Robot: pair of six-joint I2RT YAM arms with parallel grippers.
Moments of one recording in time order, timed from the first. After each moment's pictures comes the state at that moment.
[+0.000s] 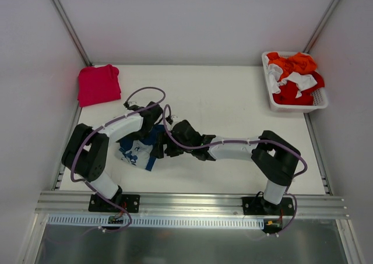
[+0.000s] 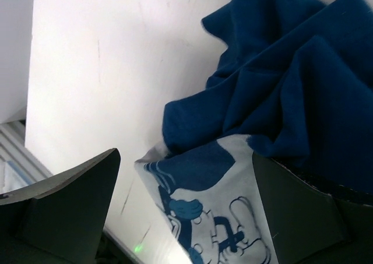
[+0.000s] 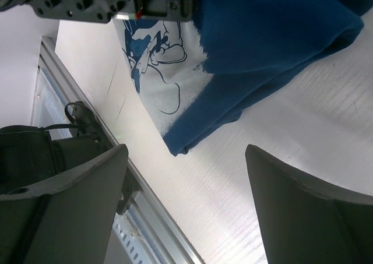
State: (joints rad) left arm -0.48 1.62 1.01 -0.92 -0.76 -0.76; right arm 1.08 1.78 1.02 0.17 -0.13 0.80
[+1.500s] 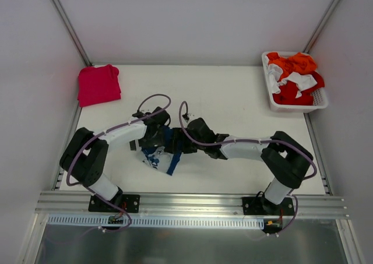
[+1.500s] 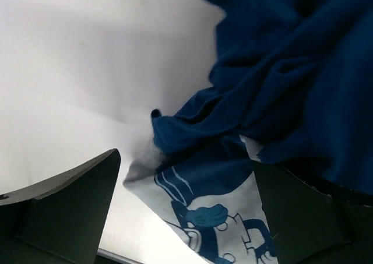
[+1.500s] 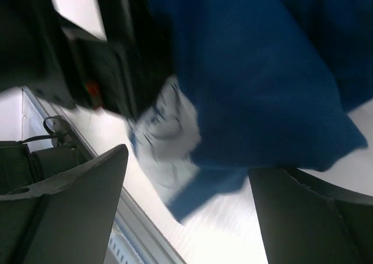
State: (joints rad) left arm -0.55 1.59 0.95 -0.80 -0.42 -0.77; right arm 0.96 1.71 0.86 0.21 -0.16 0.82
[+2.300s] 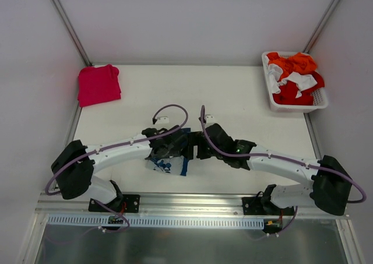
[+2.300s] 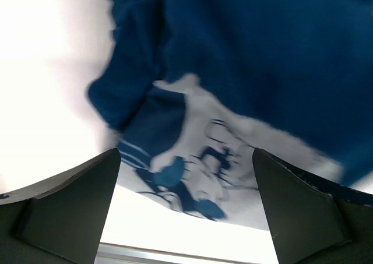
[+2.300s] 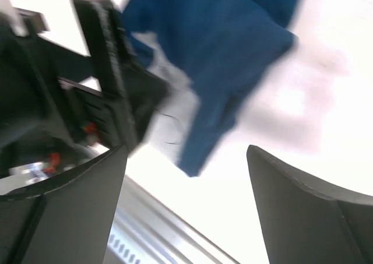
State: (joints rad) left arm -0.96 1.41 0.92 -0.79 -0.49 -1.02; right arm 1.03 1.26 0.78 -0.17 0.09 0.74
